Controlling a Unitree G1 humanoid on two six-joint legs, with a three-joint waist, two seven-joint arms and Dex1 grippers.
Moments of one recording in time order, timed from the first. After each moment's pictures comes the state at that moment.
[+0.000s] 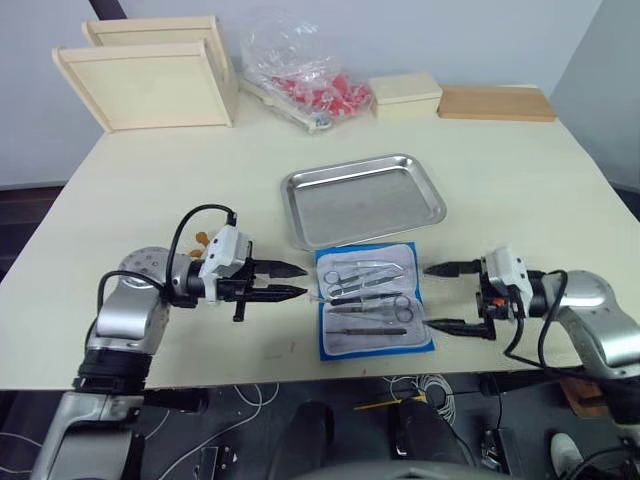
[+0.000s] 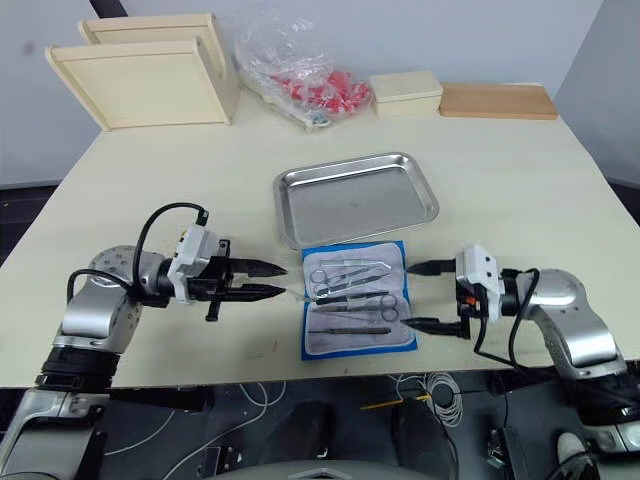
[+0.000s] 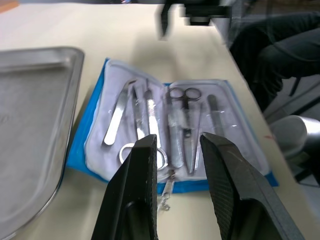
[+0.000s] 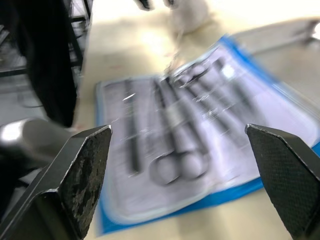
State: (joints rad) left arm -0.34 0.75 0.02 0.05 -0.46 0.14 -1.50; right arm -0.25 -0.67 0.07 -0.08 0.44 0.15 1.29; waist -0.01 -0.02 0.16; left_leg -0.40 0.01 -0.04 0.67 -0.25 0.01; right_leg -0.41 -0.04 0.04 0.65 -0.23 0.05
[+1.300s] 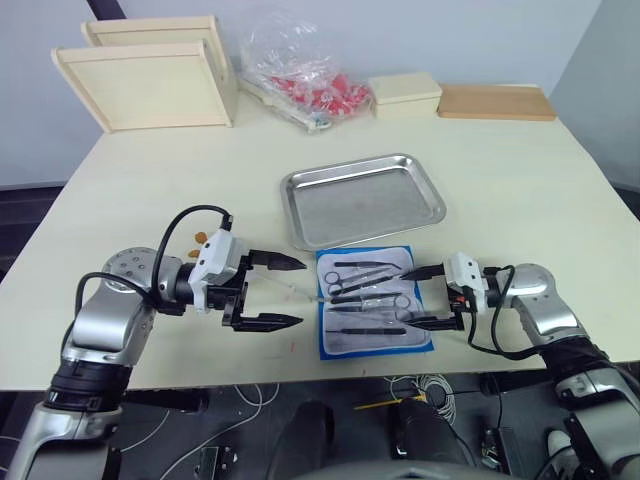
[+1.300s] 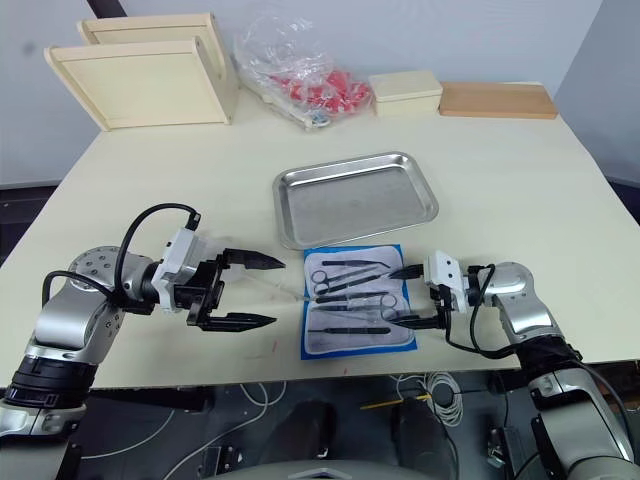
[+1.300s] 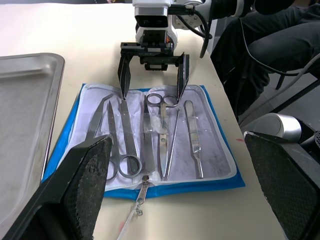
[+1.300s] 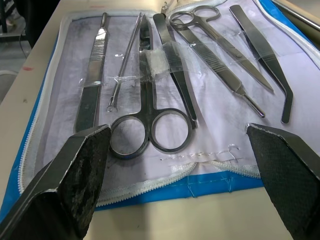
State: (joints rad) left arm -0.27 0.82 0.03 -0.09 -0.51 0.21 -1.47; right arm -0.46 -0.50 0.22 0.43 0.19 -0.14 1.38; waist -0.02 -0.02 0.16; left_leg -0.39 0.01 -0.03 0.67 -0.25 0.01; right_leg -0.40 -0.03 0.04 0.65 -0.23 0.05
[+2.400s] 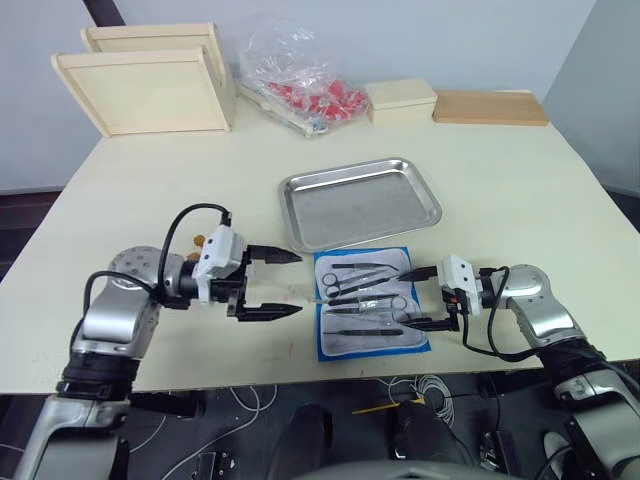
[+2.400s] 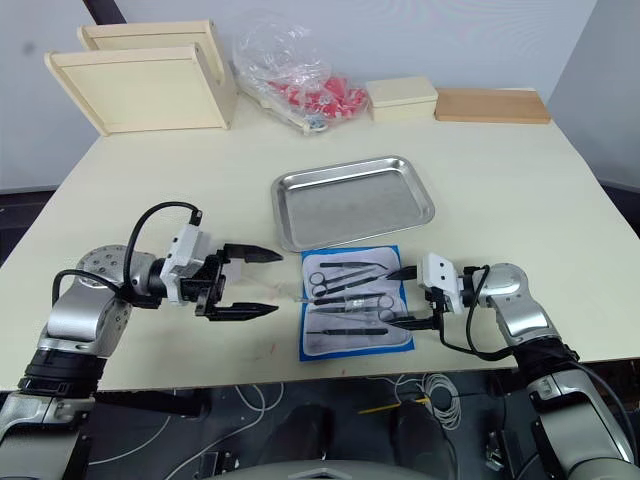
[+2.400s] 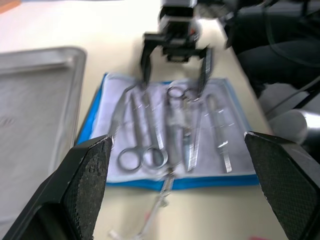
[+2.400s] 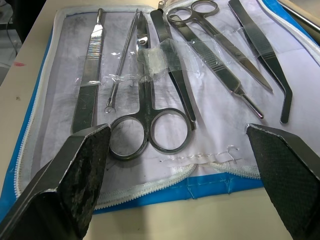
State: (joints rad) left arm -0.35 0.77 -0.01 0.08 -0.43 0.12 -1.43; right arm -0.45 -0.50 0.25 0.41 0.17 -0.14 1.33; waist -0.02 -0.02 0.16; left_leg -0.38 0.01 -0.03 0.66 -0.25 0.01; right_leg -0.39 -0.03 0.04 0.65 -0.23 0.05
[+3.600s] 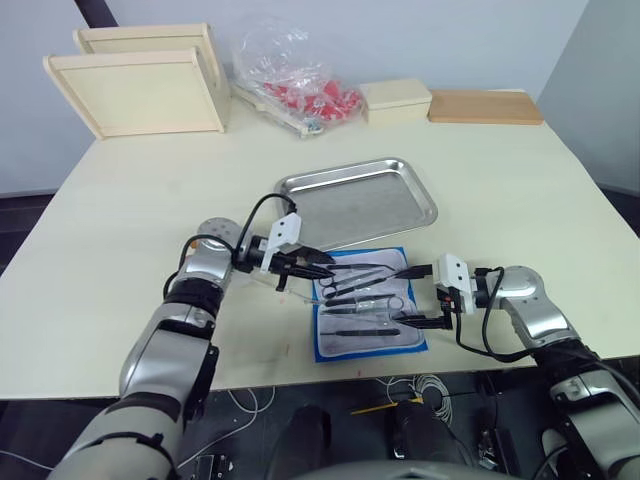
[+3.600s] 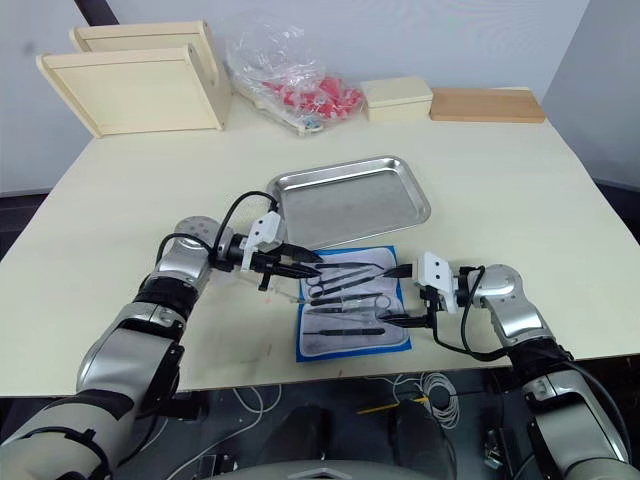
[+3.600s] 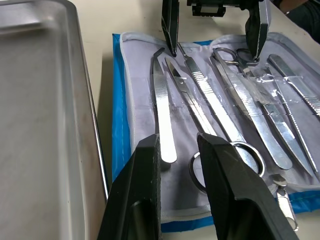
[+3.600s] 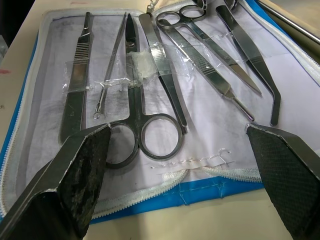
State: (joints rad) left arm -0.83 0.50 -0.20 0.93 -0.12 -0.29 -1.54; right arm -0.44 -0.48 0.26 0.41 0.17 -0.14 1.28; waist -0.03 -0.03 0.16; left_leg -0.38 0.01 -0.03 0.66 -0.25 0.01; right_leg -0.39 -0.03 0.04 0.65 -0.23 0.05
